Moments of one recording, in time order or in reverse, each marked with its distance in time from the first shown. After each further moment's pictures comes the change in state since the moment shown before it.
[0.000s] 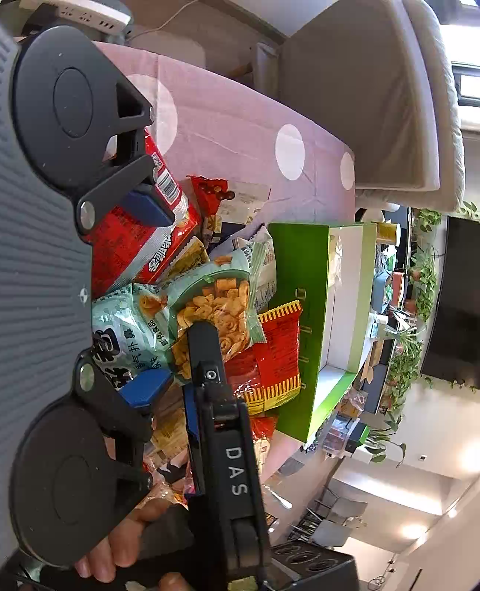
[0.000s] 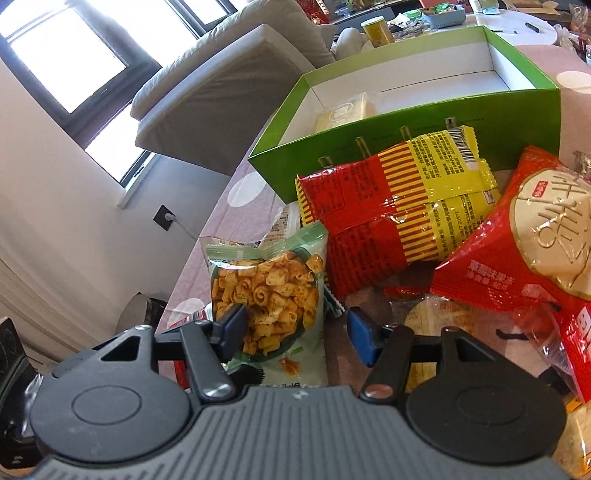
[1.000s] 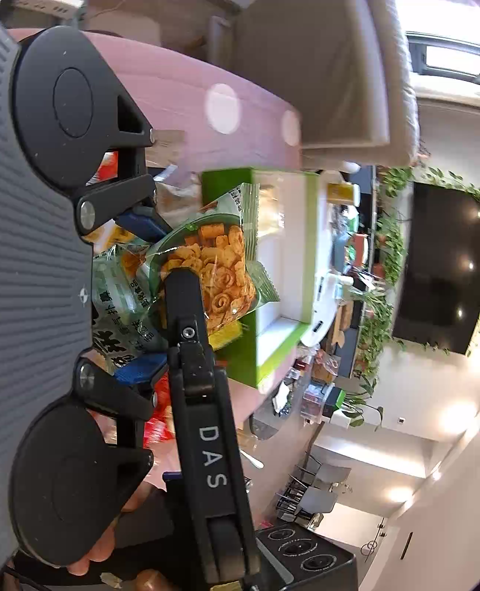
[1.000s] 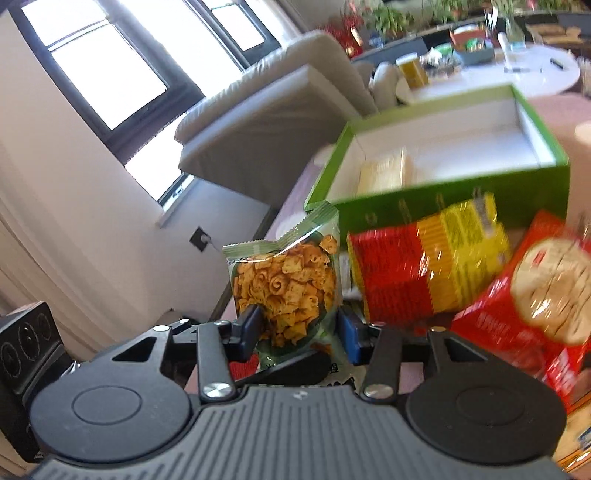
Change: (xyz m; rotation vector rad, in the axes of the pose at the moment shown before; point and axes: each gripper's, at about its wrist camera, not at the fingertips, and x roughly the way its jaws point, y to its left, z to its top) left arm -0.019 -0.038 0.041 0.058 -0.112 -0.097; right arm -0.042 0.020 0.021 -0.063 -0.101 0.094
